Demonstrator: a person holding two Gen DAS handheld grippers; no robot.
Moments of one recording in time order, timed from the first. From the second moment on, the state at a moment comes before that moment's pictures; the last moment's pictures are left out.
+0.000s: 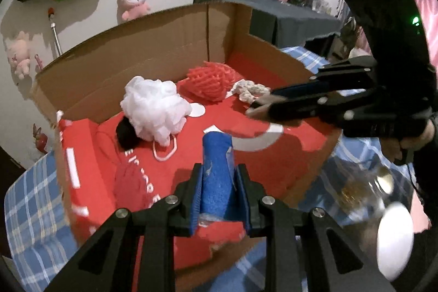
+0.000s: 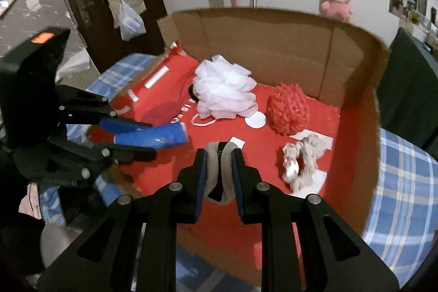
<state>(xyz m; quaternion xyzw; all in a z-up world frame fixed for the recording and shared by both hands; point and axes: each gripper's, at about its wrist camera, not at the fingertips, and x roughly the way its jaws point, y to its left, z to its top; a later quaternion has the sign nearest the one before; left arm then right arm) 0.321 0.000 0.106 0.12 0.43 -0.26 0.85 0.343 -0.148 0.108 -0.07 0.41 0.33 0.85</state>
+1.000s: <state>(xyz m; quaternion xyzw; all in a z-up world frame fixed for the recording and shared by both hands) 0.389 -0.015 0.057 0.14 0.50 -0.21 0.83 0.416 -0.105 0.059 -0.12 0.49 0.26 0.82</state>
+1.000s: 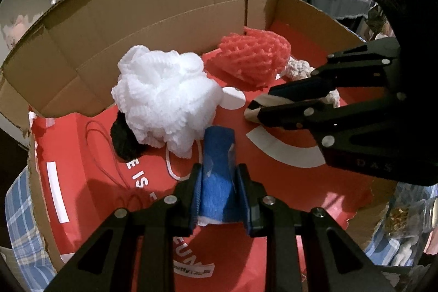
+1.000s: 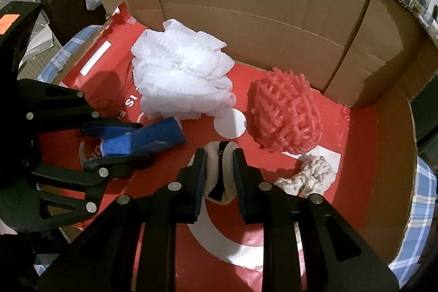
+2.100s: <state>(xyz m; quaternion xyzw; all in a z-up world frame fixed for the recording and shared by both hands) 0.275 0.014 0.158 0.06 0.36 -0.20 0.91 0.314 -0.146 0.162 -0.09 0.39 0.22 0.89</state>
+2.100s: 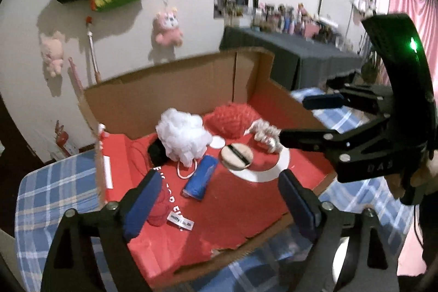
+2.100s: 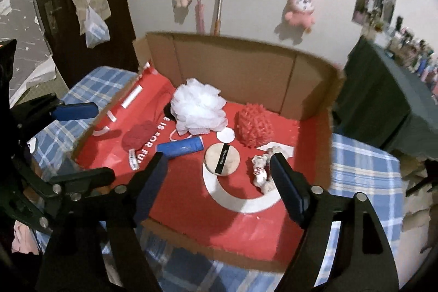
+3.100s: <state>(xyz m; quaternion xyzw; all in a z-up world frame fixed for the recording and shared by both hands) 0.056 0.007 0.181 0.02 0.17 -0.12 0.98 0.045 -0.182 0.190 -0.07 0.16 0.12 0.98</state>
